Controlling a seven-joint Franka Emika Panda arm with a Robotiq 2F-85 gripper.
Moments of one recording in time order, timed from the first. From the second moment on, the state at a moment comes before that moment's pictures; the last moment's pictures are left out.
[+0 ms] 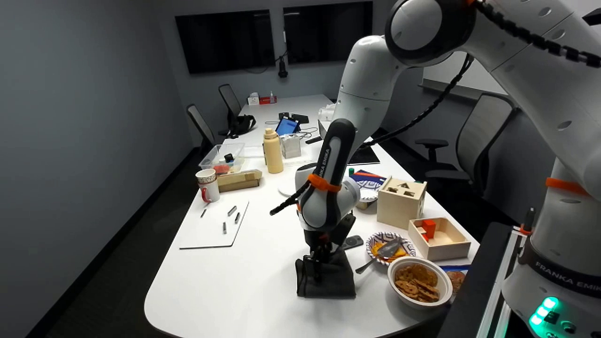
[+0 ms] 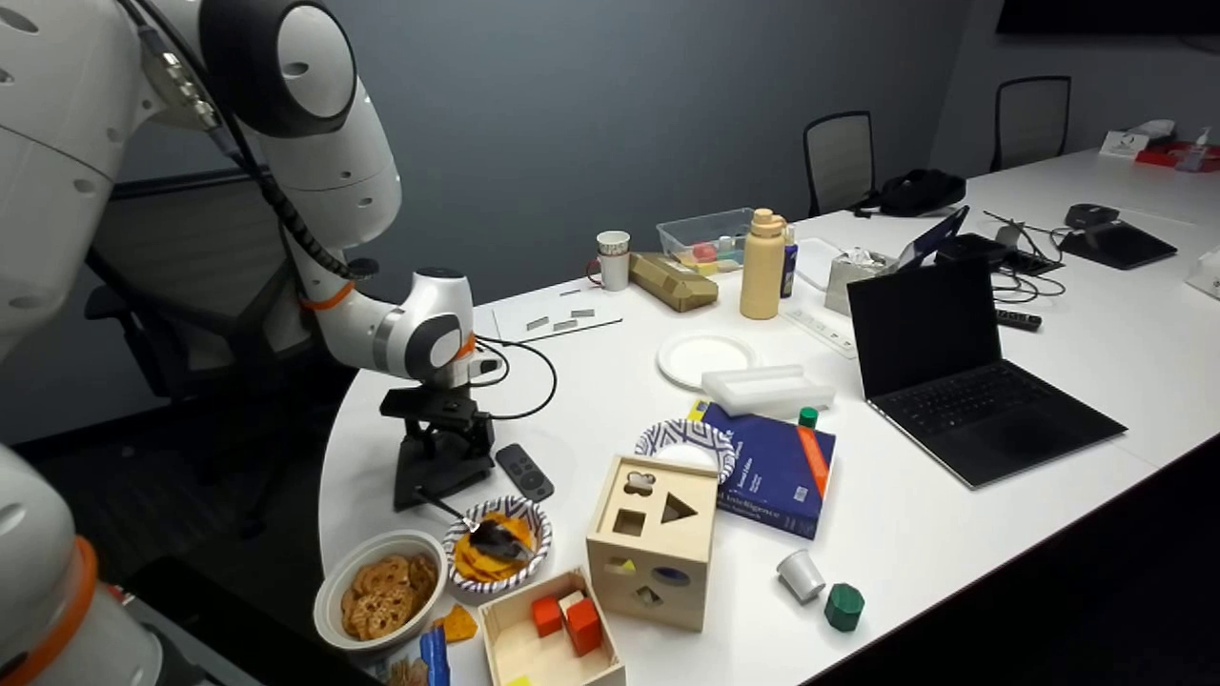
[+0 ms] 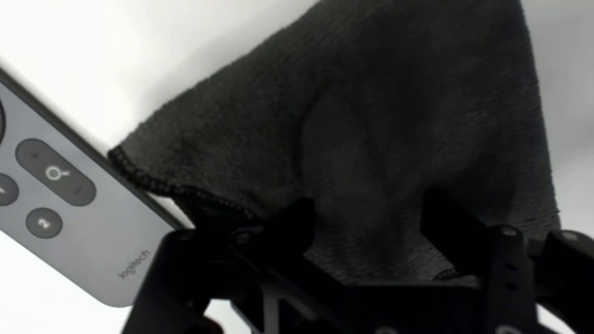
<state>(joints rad) 0.10 0.74 0.15 -2.18 0.02 2.80 -0.17</state>
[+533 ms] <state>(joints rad) 0.10 0.74 0.17 -2.16 0.01 2.78 -0.17</state>
